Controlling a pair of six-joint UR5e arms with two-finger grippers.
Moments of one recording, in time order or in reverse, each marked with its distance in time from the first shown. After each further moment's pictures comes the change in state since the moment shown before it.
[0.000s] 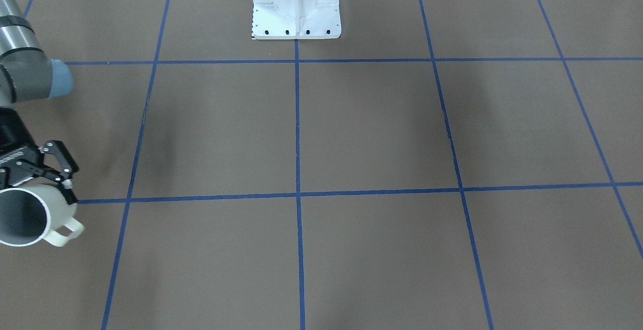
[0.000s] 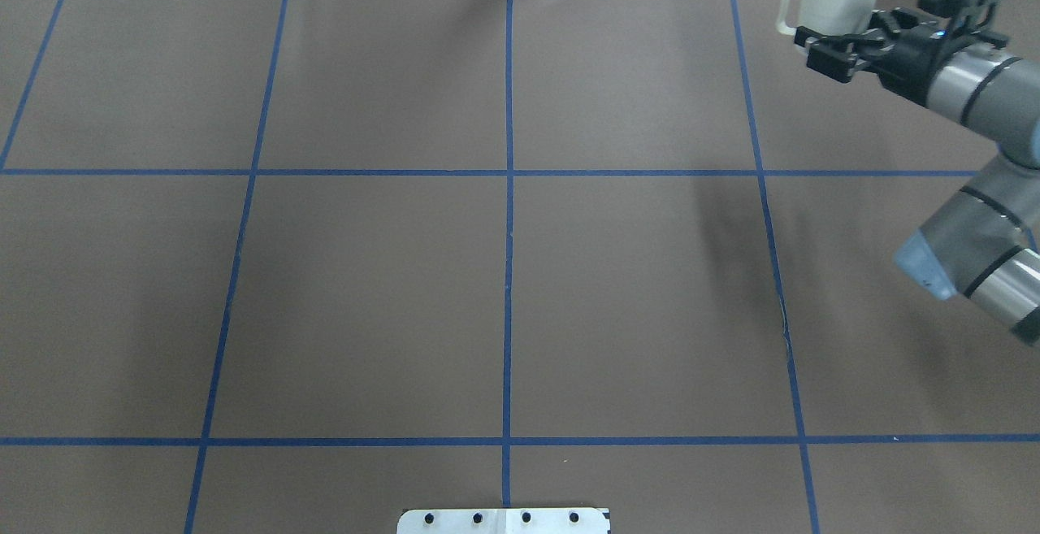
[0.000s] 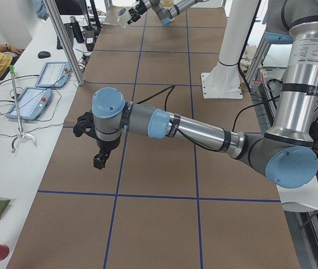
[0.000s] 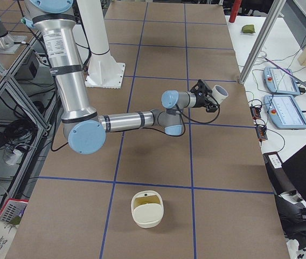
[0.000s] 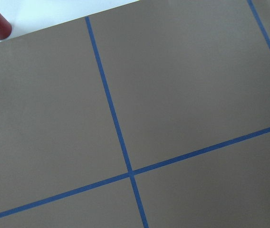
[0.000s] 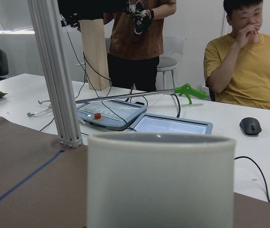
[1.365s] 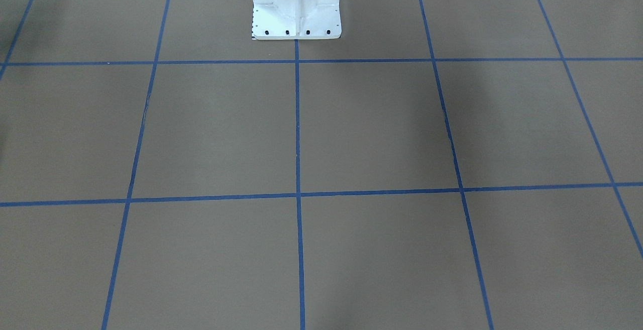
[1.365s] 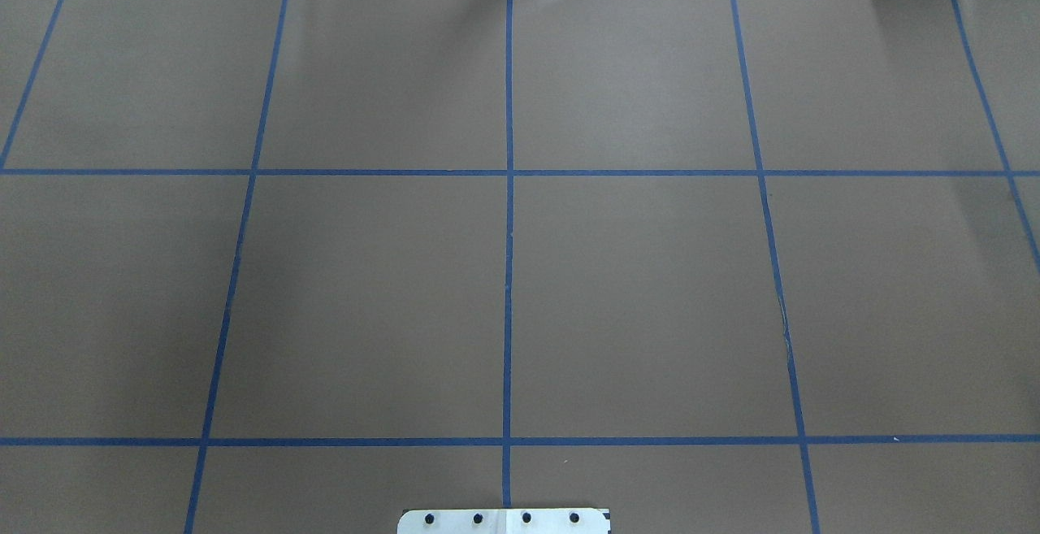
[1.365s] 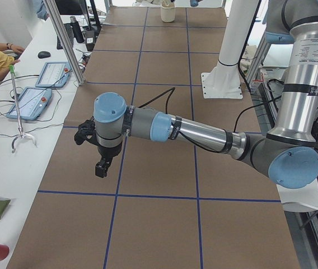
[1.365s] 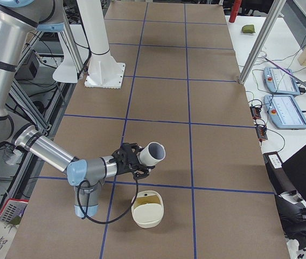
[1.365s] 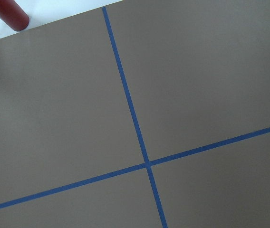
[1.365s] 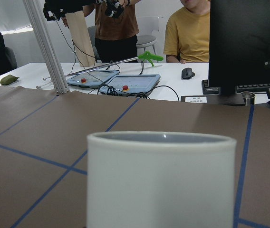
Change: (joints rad) left arm -0.006 0.024 0.011 0.031 0.078 0.024; right arm 0.541 -0.614 -0.049 0.635 0.619 0.089
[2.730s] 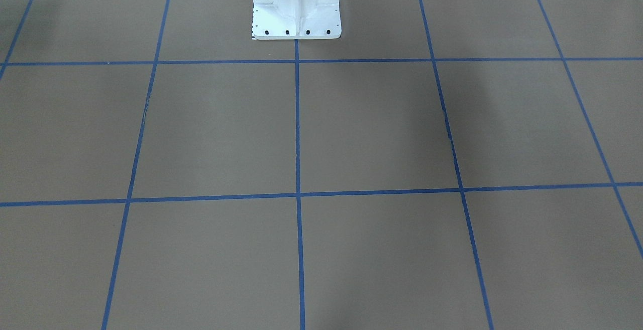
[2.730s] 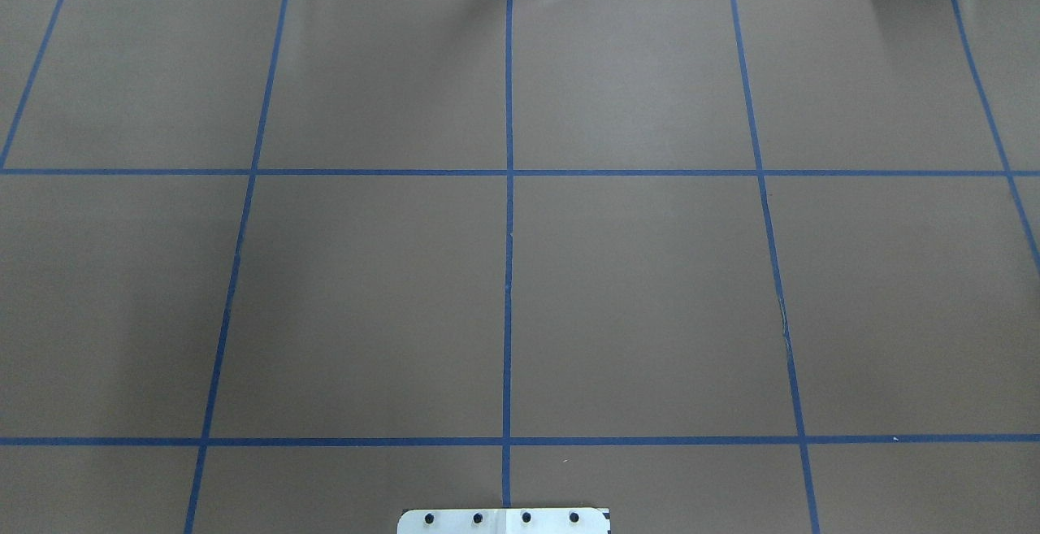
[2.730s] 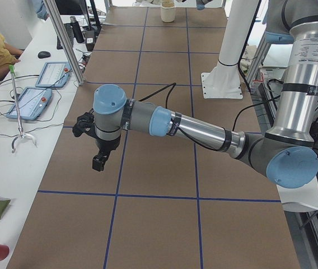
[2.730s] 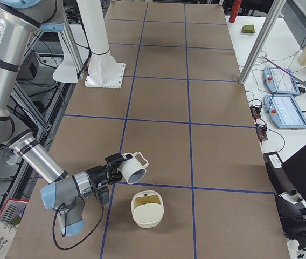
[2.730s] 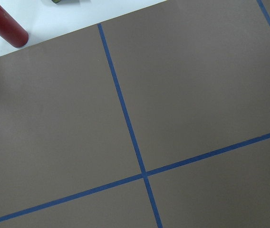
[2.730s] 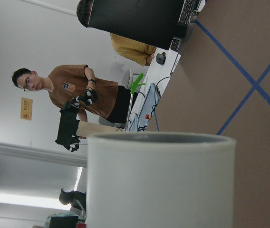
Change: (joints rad) left arm -0.001 -0.014 -0.024 -0.002 0.001 -0.001; right arm -0.069 -0.030 -0.302 0.604 -0.138 1.197
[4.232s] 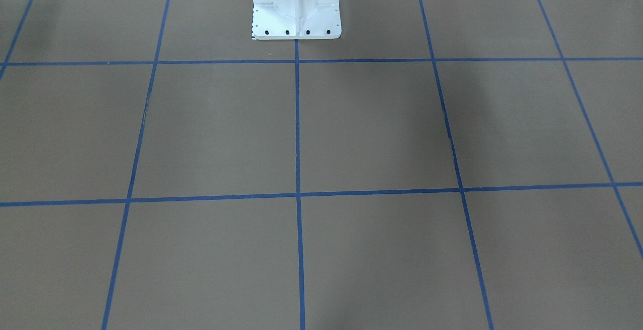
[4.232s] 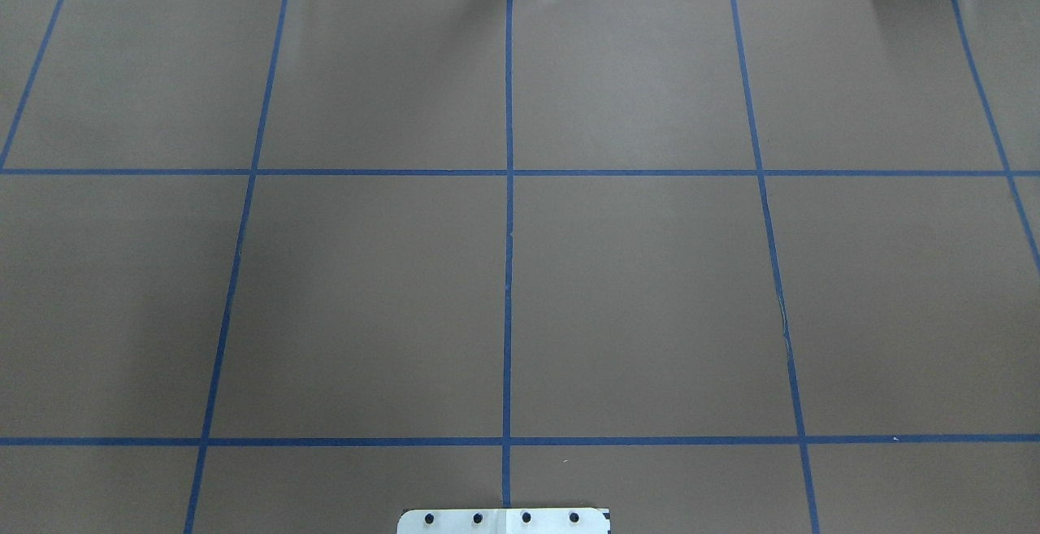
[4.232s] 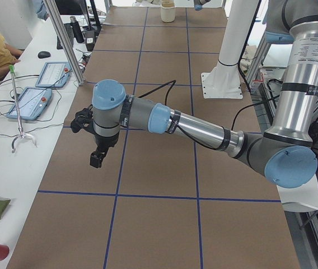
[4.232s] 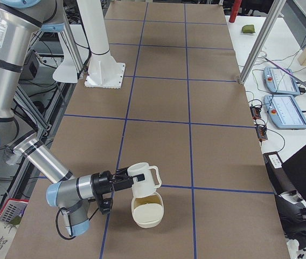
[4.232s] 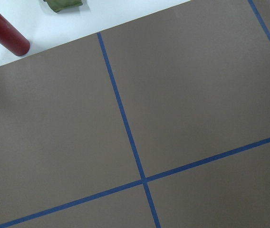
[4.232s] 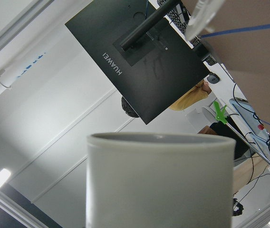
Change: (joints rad) left arm -0.005 -0.014 -0.008 0.000 -0.001 -0.001; right arm -0.001 0.046 -0.015 -0.008 -0.495 1.037
